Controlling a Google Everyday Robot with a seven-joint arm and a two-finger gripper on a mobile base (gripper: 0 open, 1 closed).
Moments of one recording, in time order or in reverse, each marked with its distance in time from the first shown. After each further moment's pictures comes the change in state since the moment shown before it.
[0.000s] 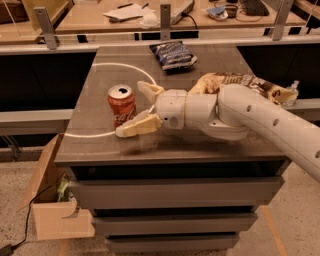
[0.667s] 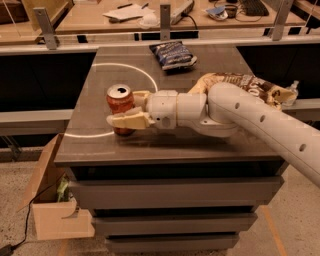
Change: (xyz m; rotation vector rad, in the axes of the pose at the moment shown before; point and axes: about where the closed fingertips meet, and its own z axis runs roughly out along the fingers) arm 0.001 0.009 0.021 -0.078 -0.014 0.015
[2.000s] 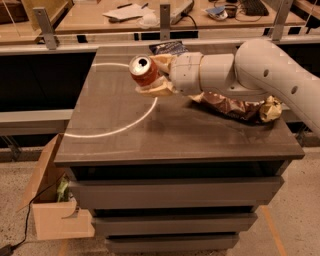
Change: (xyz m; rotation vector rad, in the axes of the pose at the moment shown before) arm -0.048 -0.073 -0.063 0.171 0.210 -0.501
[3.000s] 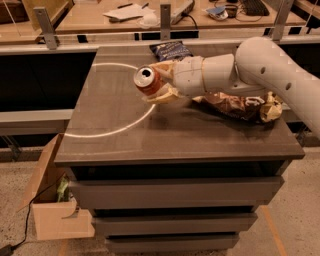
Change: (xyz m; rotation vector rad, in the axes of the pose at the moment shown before) arm 0.025 0.010 -0.002 -0.115 0.013 -0.109
